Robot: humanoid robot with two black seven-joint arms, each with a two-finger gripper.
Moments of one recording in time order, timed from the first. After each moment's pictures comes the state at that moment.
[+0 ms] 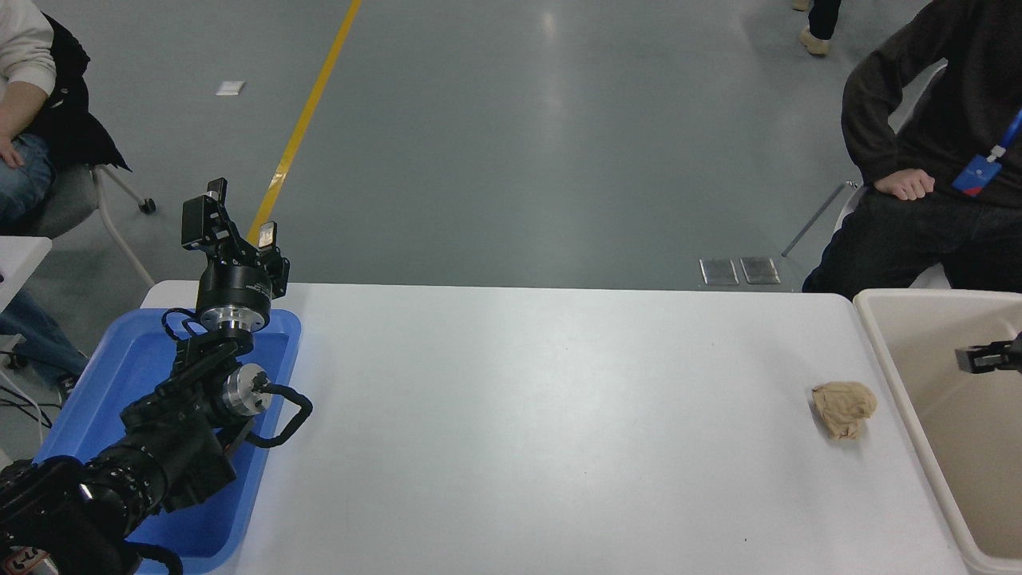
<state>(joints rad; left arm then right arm) -0.77 0.14 -0.63 -0.32 0.06 -0.12 -0.77 1.01 -0.45 -1.10 0.11 -0.56 0.28 0.22</state>
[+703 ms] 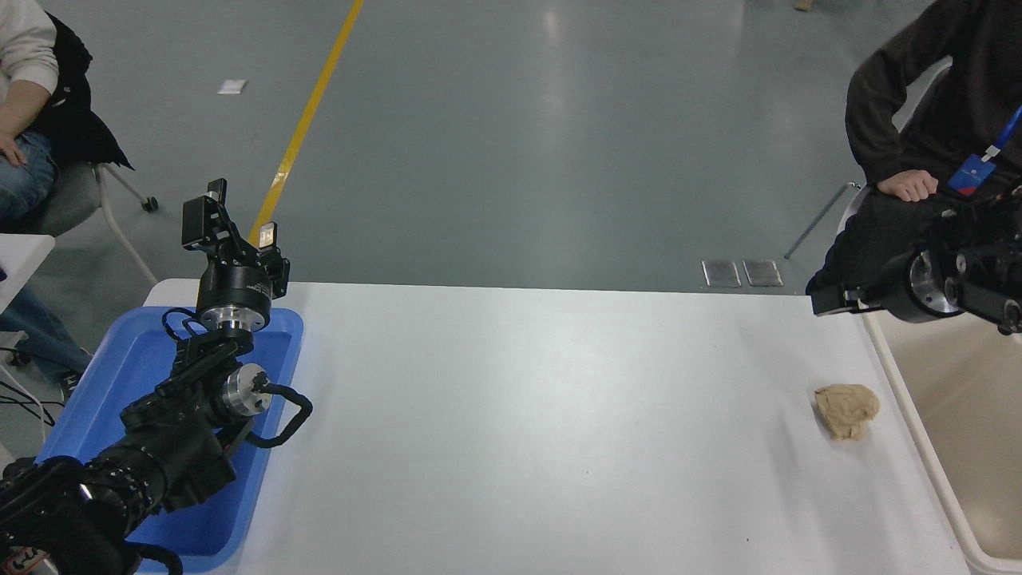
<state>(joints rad) -0.77 0.14 -0.63 -0.32 0.06 -0.12 -0.77 1.57 -0.48 -1.10 0.94 -0.68 0.34 0.21</state>
